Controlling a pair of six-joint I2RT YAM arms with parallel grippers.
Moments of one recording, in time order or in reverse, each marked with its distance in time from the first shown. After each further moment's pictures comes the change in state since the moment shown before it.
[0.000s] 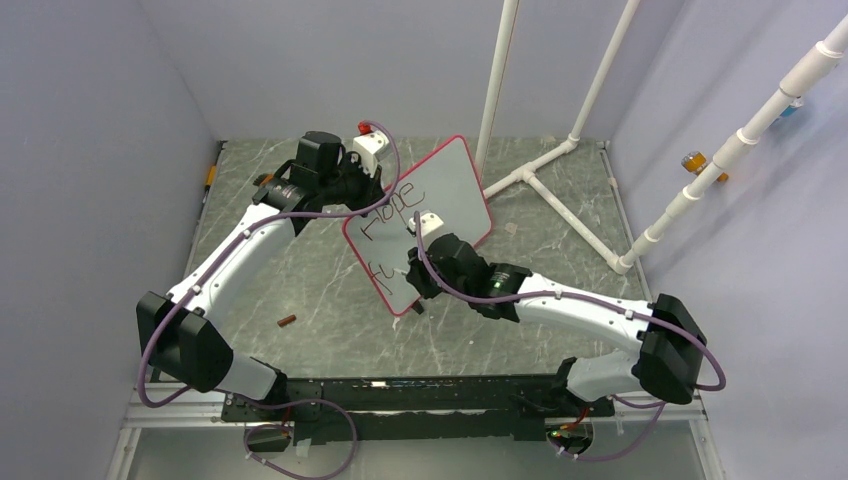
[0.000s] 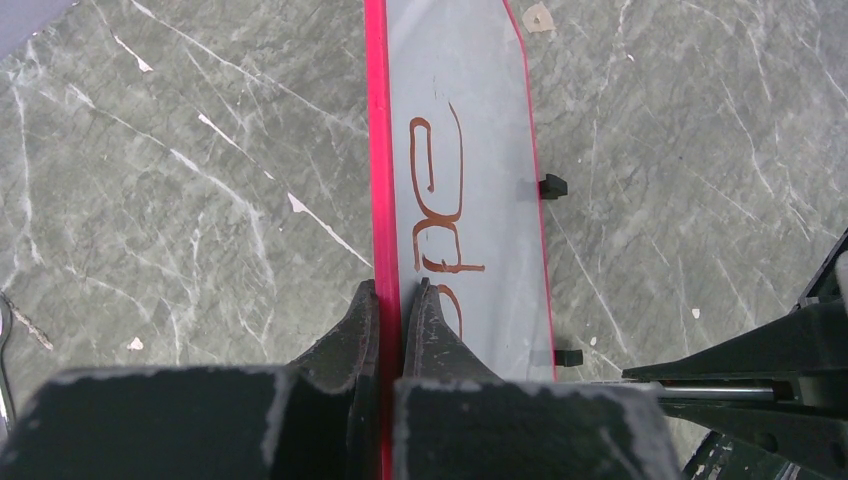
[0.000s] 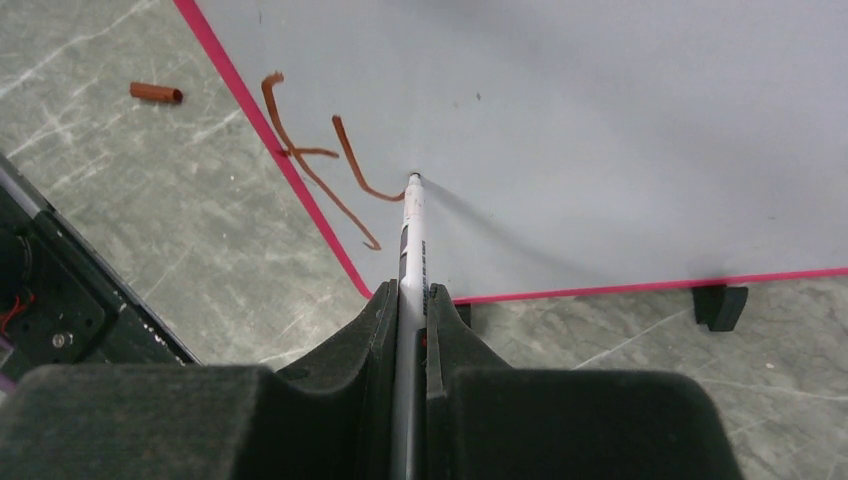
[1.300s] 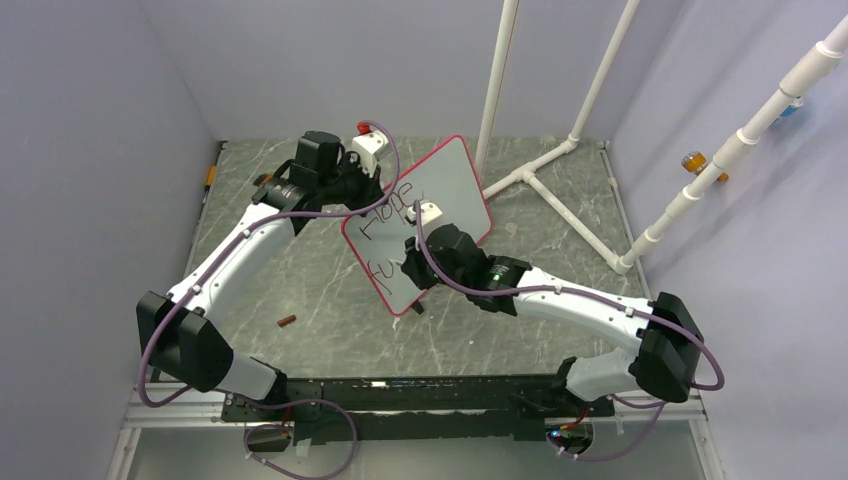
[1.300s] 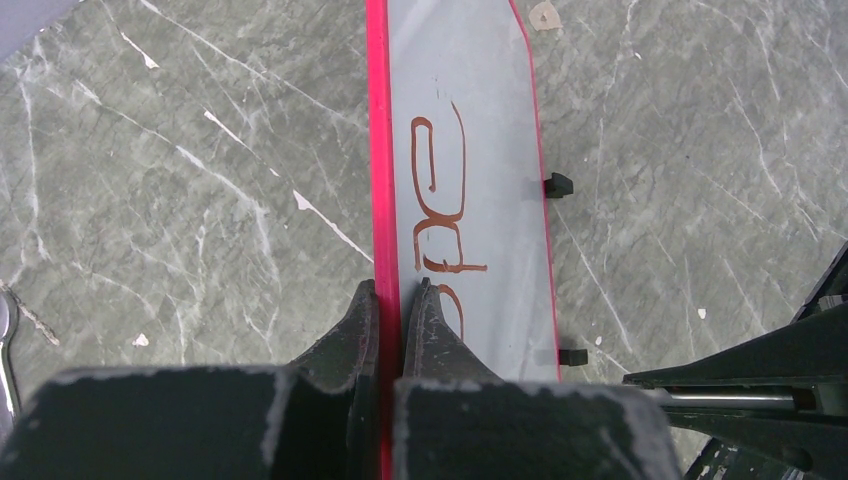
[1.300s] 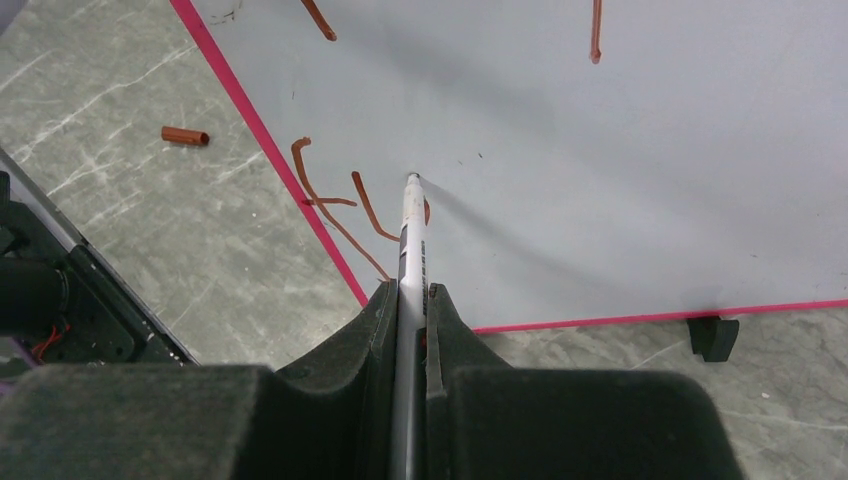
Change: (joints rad) left arm 0.003 0.000 0.000 -0.002 -0.005 0.005; right arm -0.022 0.029 0.089 -0.017 -0.006 -0.006
